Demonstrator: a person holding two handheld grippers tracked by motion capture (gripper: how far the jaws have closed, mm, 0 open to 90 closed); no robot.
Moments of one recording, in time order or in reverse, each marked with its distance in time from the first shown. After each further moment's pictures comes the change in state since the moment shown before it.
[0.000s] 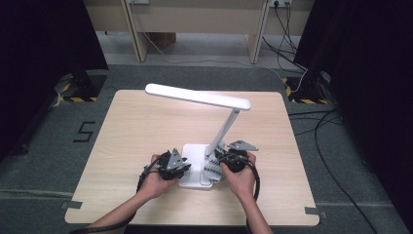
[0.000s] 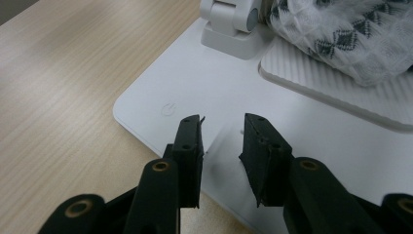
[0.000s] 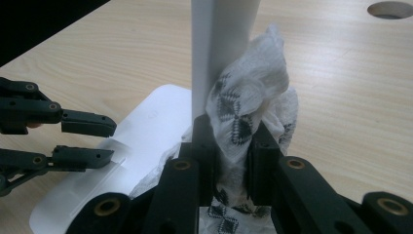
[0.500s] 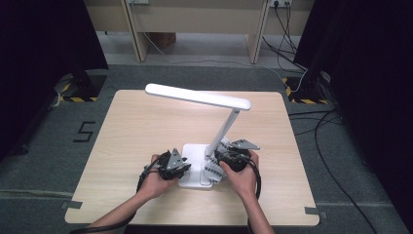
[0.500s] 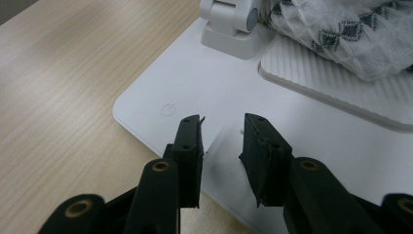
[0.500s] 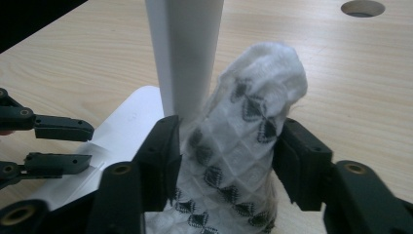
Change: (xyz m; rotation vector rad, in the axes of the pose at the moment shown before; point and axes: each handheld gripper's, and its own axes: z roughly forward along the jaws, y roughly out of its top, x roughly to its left) left arm 0.000 0.000 0.000 0.000 -0.001 -0.001; right arm -0.006 0.002 -0.001 0.007 -0.059 0.017
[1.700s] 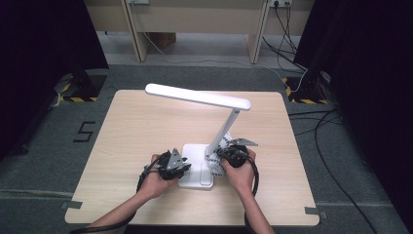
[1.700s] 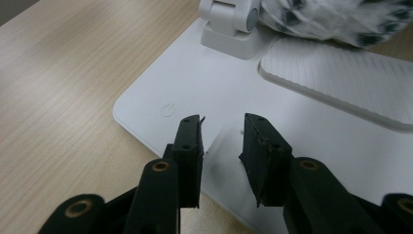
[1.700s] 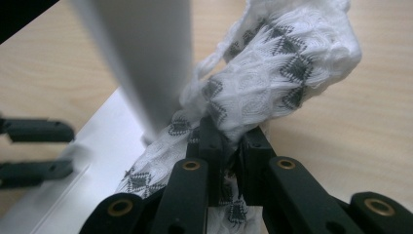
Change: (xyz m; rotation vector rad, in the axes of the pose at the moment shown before) left arm 0.000 0.000 0.000 0.001 -0.001 0.005; right arm -0.009 -0.001 0.019 0.071 0.019 0.074
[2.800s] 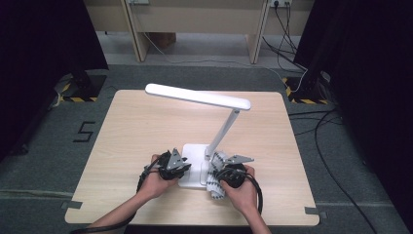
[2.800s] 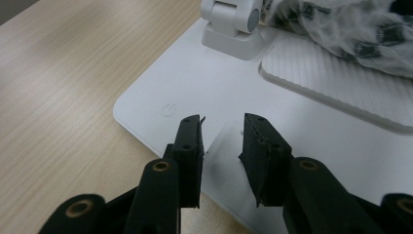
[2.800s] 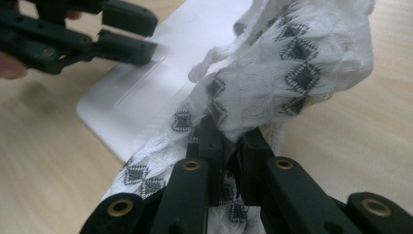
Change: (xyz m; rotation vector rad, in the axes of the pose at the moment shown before) left arm -0.001 0.000 0.000 -0.003 0.004 -0.010; right arm 0.028 -0.038 -0.033 0.143 0.102 -0.145
